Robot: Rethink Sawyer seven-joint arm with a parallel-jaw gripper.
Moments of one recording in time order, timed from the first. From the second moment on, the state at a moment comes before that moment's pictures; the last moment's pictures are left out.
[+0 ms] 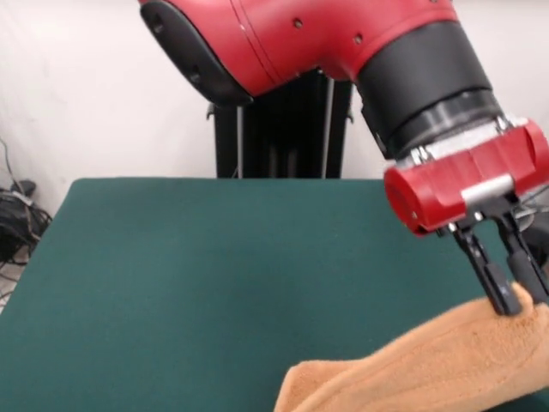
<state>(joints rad) -0.70 -0.58 0.84 1.69 -0.22 -0.05 1.40</state>
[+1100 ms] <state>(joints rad) -0.94 -0.83 1.06 1.90 -0.13 0.26 1.40</state>
